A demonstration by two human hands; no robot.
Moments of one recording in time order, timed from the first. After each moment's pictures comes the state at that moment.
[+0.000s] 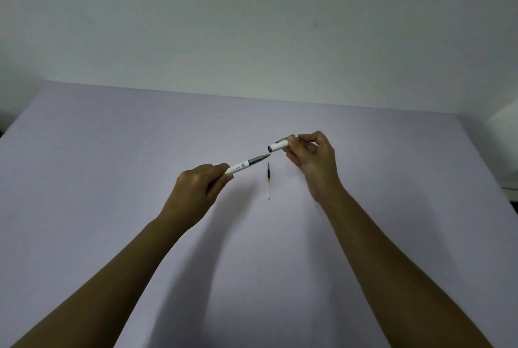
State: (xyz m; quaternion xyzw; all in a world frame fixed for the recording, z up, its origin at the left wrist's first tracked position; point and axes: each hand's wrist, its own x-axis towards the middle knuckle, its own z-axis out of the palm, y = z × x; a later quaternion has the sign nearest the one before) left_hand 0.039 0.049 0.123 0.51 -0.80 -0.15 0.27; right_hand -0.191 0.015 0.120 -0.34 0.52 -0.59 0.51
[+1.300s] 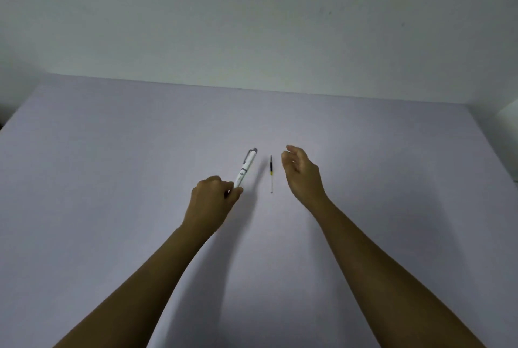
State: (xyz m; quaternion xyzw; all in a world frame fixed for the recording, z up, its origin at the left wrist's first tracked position) left_hand 0.013 0.055 0.073 0.63 -0.74 -0.18 0.16; right_hand -0.182 0.025 0.060 -0.51 0.68 -0.36 0.39
